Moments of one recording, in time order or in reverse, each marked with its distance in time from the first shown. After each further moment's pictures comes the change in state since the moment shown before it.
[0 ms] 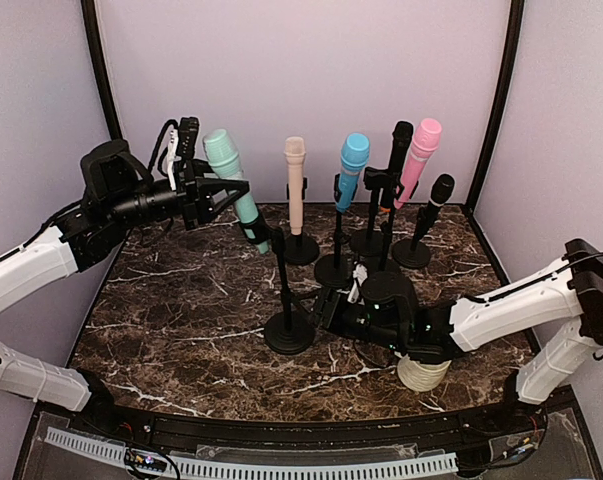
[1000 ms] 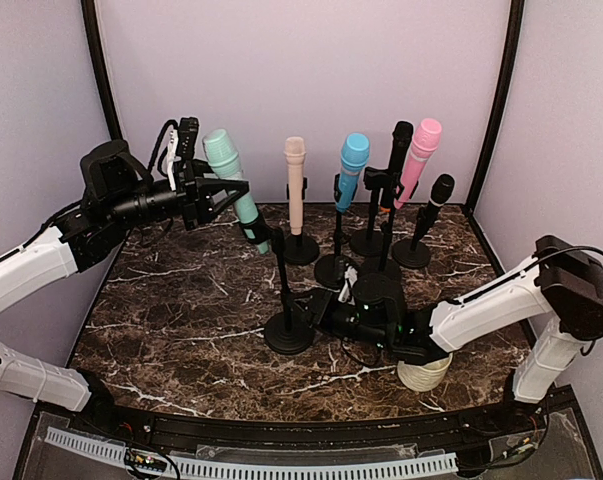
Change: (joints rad) left arm 0.000 -0.003 -0.002 0.000 -0.003 0.000; right arm -0.031 0.140 0.013 0.177 -0.055 0.076
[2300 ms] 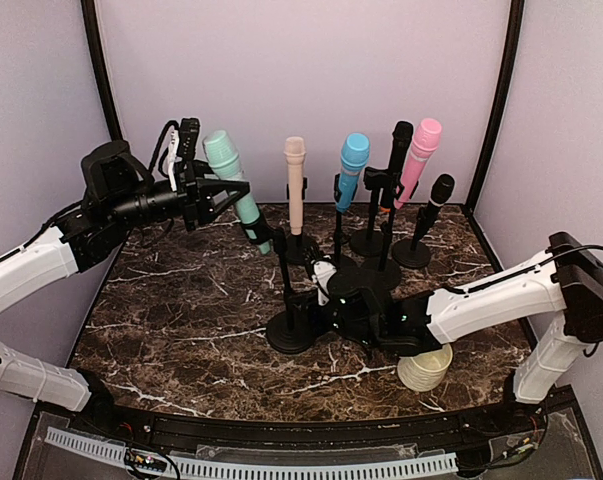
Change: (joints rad) left arm -0.001 0.001 -0.002 -0.001 -0.002 0.000; right arm 0.055 -0.019 0.173 -0.357 0.196 -0.678
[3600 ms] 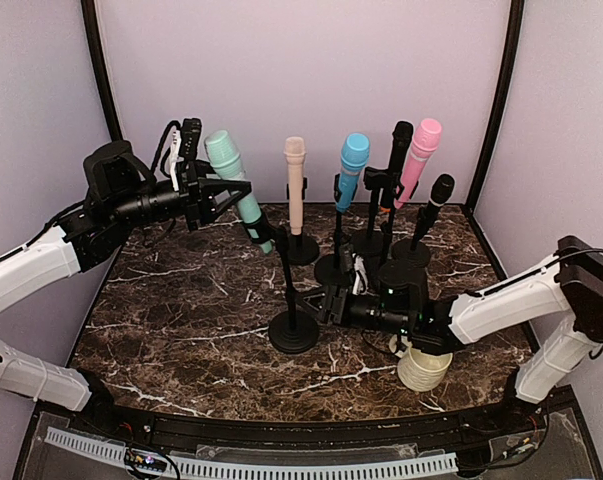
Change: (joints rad) left arm -0.002 0.013 -0.002 0.018 0.002 0.000; right arm -0.159 -0.090 -0.249 0.374 -0.458 0.459
